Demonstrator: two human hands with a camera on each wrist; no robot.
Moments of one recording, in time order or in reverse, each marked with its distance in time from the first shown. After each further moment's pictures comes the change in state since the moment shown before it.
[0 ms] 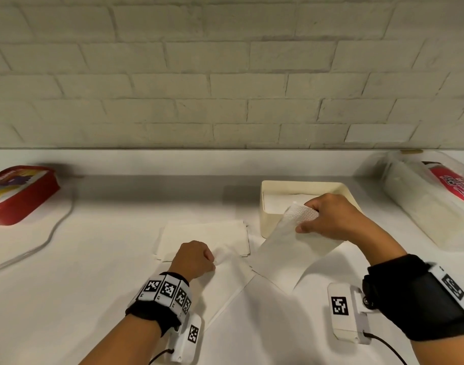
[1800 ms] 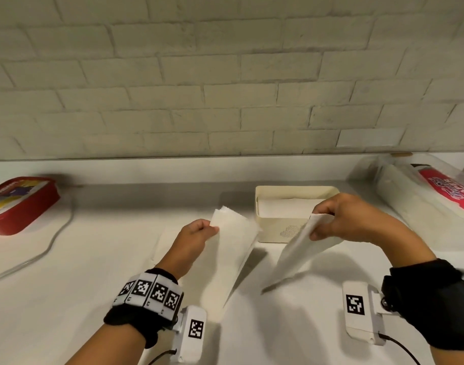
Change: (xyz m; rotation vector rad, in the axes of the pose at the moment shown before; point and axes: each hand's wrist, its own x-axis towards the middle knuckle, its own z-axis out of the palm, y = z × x) left_hand -0.029 0.044 -0.036 -0.872 0.026 0.083; right_hand -0.030 0.017 -0.031 0.118 -0.069 -0.025
